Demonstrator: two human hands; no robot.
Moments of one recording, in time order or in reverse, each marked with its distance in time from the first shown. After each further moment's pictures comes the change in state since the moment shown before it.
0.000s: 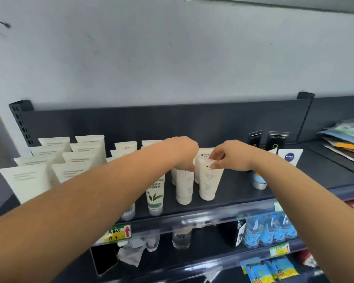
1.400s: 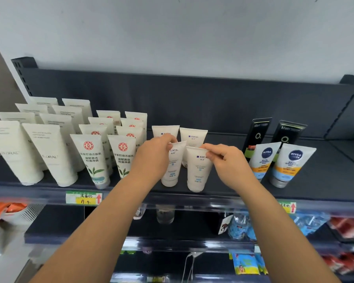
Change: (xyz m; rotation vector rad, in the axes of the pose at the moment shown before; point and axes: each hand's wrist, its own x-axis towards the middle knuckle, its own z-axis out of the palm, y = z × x) left_hand -0.007 0.065 0.072 -0.681 0.525 -0.546; right_hand -0.003 0.068 0.075 0.684 0.280 -0.123
